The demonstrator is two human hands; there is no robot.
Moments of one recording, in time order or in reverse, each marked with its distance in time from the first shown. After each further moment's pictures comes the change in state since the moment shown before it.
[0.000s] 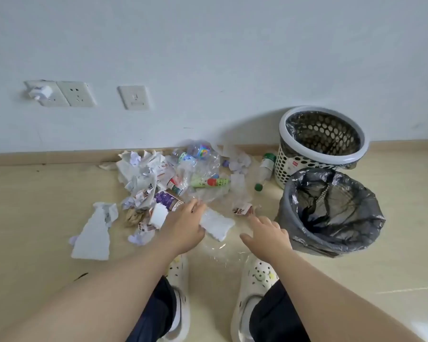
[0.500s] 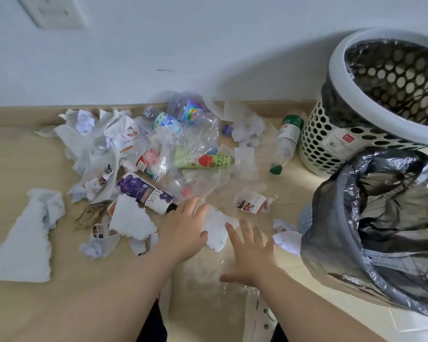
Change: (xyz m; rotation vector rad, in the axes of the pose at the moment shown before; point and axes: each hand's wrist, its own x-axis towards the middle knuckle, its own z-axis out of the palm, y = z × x) left_hand 0.158 -0.049 0.144 -0.053 -0.112 -0.096; right_hand 0.180 0.030 0.127 -0.138 -0.362 -0.068
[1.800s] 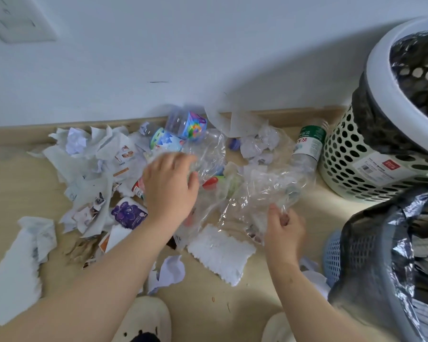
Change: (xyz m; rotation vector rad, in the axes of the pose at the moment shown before) left_hand 0.103 -0.023 -0.072 -0.063 0.655 -0.114; right_hand 0.065 0.012 -0.079 1.334 0.863 0.340
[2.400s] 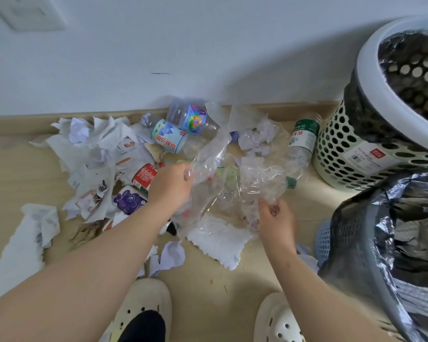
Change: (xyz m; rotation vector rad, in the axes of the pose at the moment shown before) left_hand -0.006 -0.003 -0.007 -0.099 -0.417 -0.252; right_hand -0.012 0.000 -0.010 -0.177 -0.137 0.007
